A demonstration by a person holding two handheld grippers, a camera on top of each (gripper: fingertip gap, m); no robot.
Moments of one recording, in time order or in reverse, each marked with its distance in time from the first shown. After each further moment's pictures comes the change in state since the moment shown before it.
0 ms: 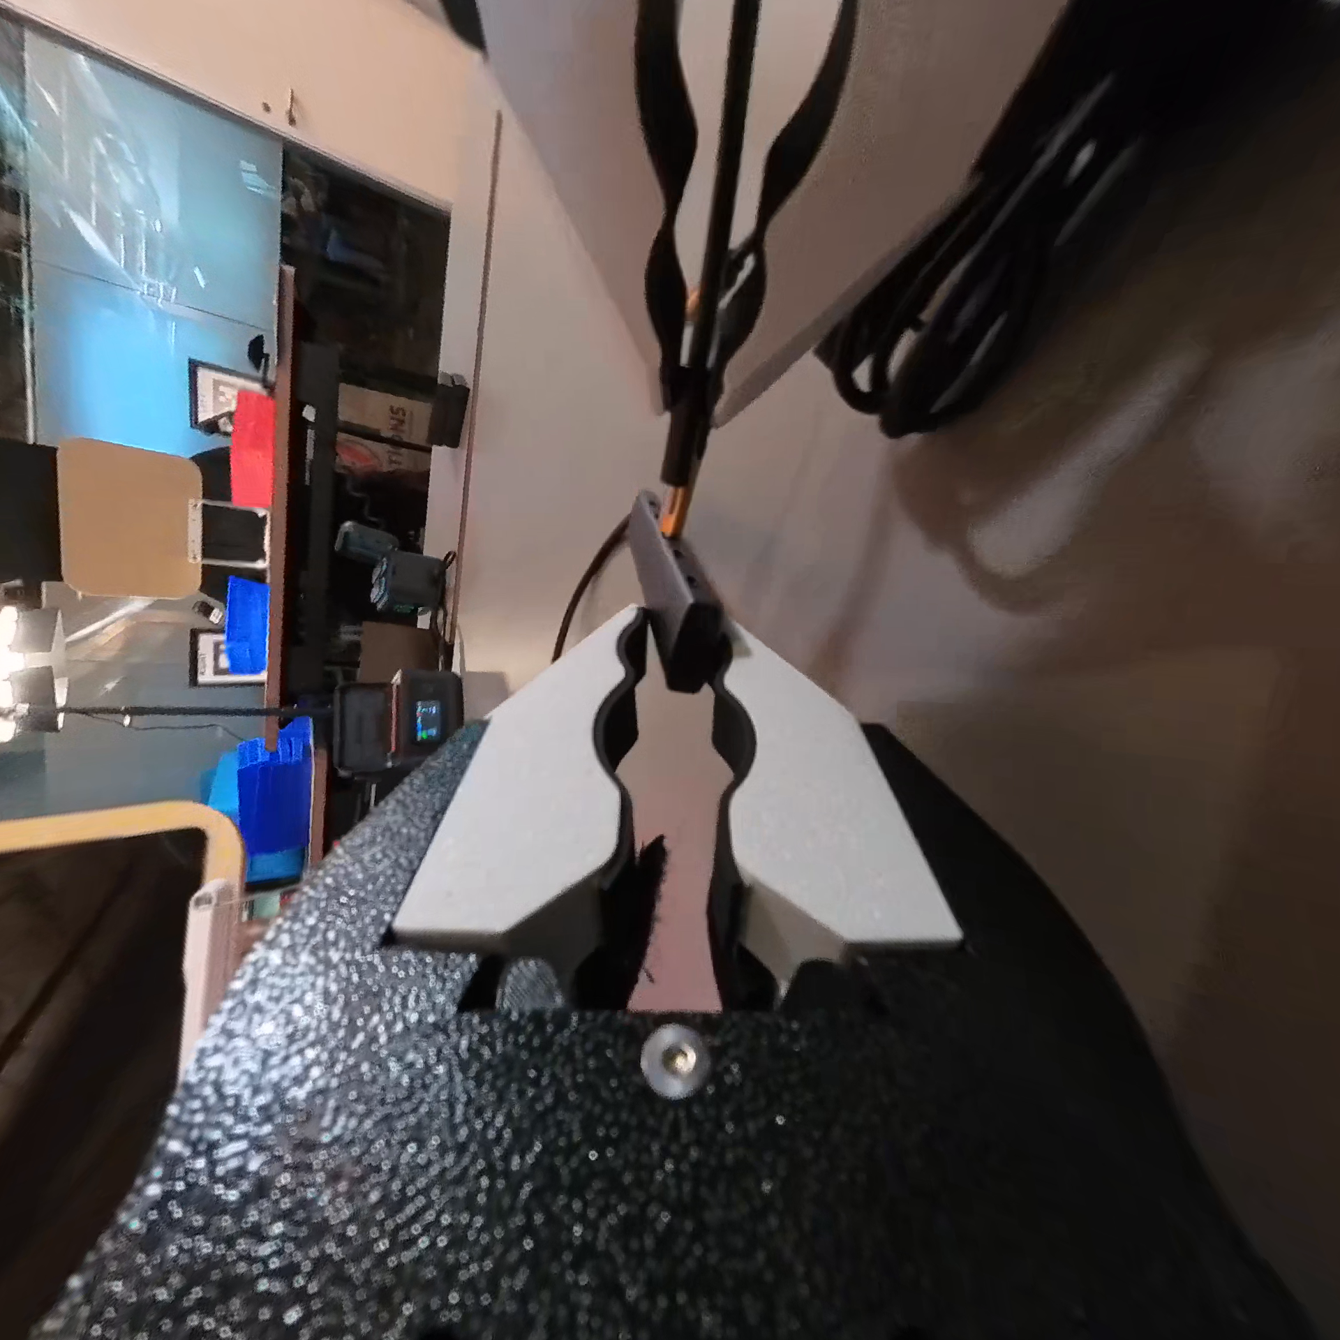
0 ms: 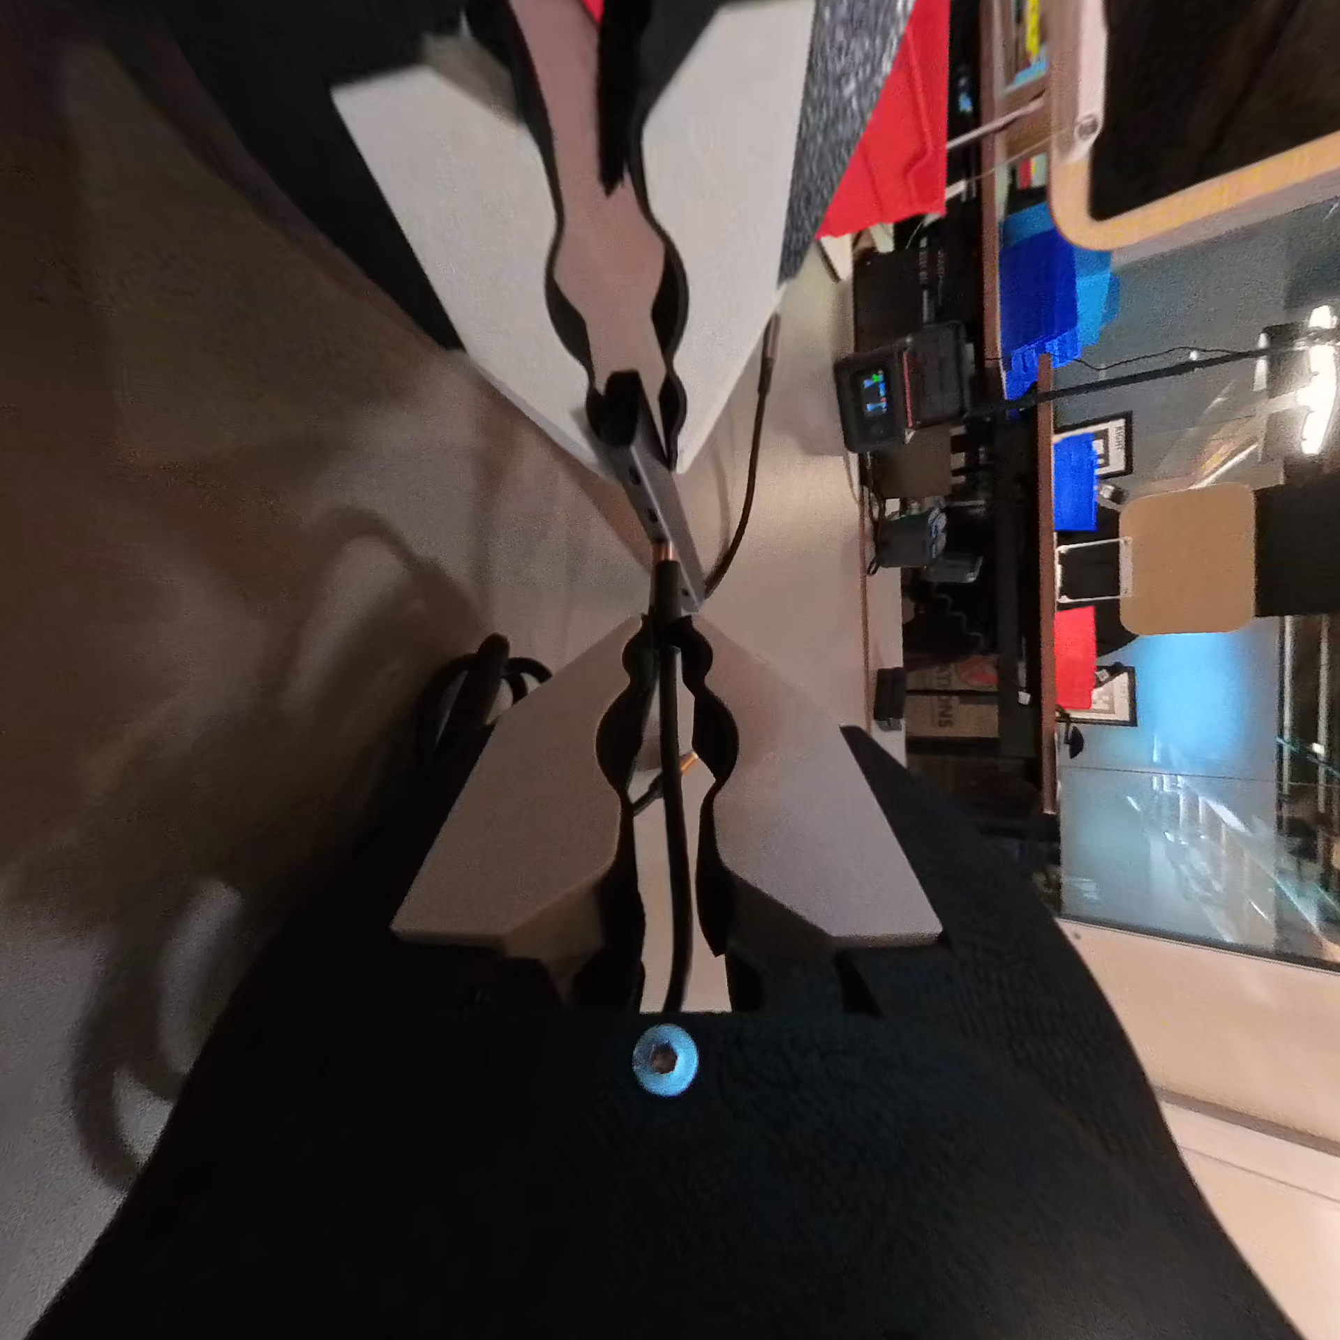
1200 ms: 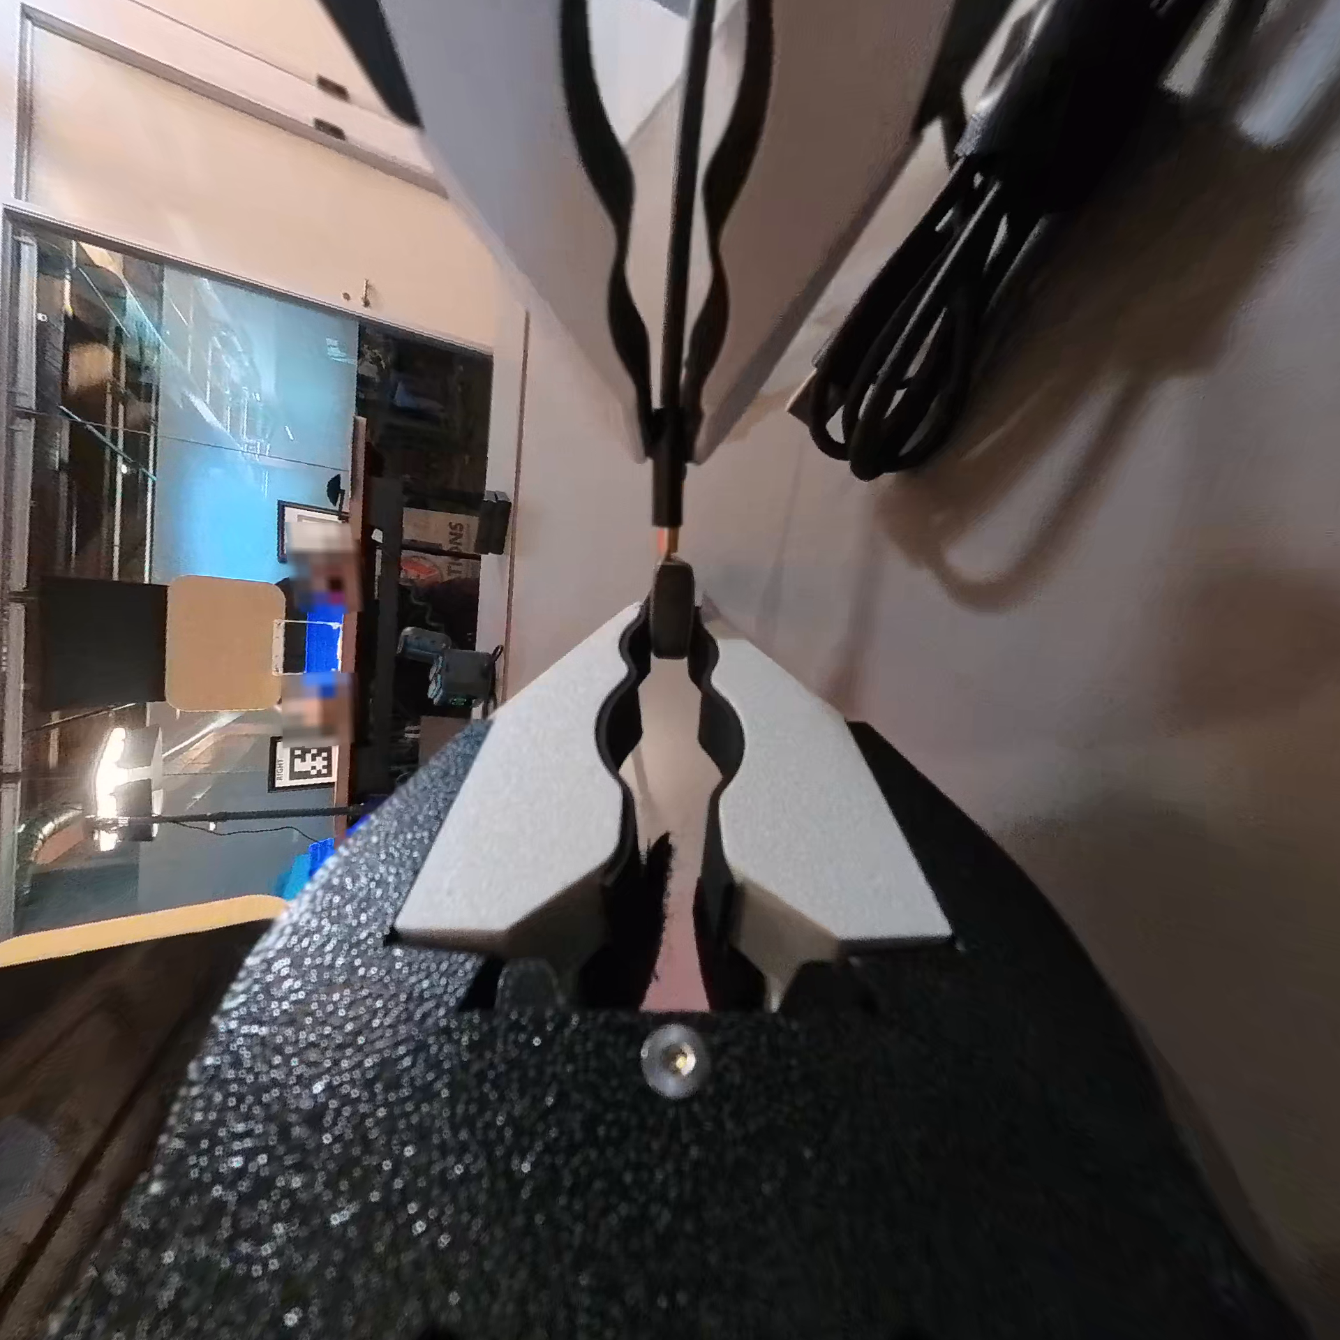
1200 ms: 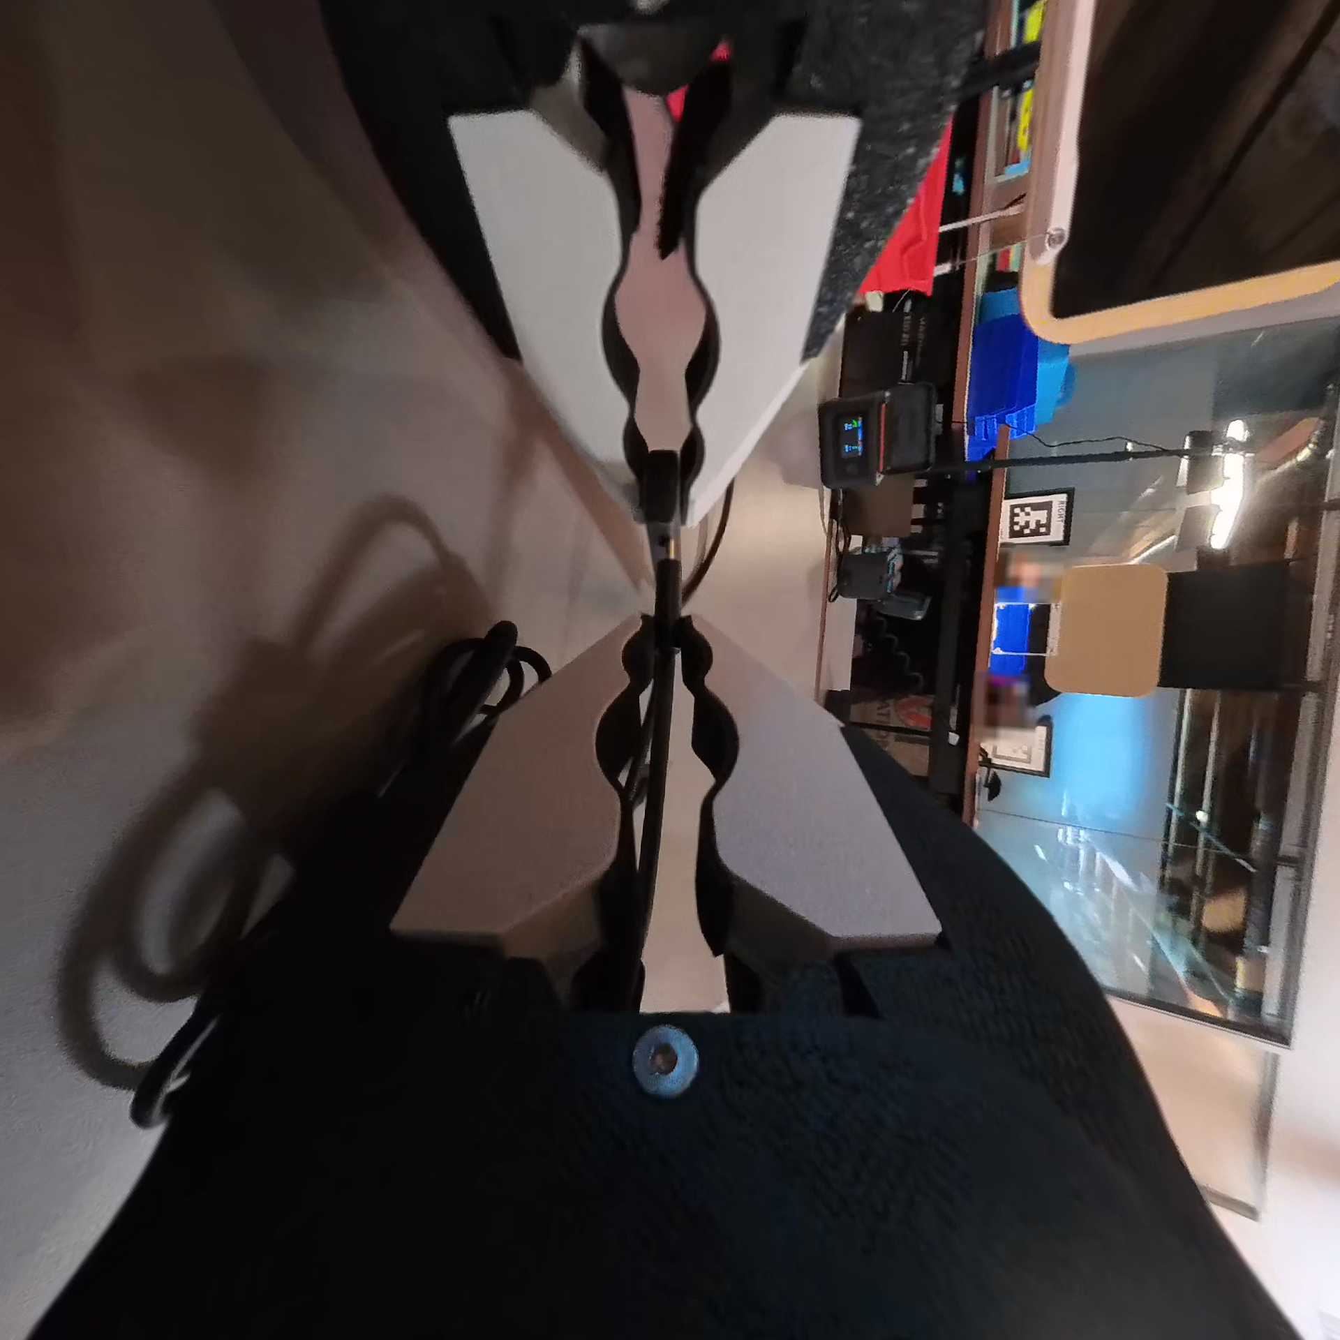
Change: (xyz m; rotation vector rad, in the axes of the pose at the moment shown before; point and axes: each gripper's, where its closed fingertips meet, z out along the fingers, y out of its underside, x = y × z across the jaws) left arm -0.005 -0.026 -0.009 0.140 -0.036 0.107; right arm 0.001 -0.010 -0.022 0.016 0.022 -0.155
